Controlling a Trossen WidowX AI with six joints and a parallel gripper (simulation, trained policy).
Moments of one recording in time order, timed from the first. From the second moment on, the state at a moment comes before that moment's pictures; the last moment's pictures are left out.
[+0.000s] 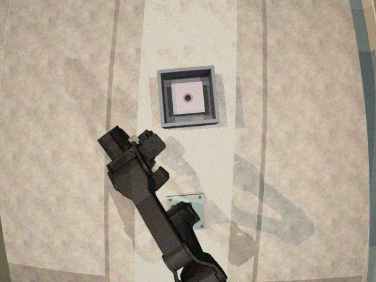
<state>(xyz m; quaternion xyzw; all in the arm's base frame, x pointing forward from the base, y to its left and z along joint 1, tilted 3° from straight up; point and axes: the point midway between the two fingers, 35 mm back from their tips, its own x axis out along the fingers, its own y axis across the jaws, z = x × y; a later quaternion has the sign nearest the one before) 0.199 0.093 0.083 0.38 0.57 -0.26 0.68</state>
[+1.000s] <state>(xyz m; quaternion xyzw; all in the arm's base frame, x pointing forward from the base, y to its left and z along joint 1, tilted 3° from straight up) 0.269 0.007 0.167 0.37 0.46 -0.29 0.76</state>
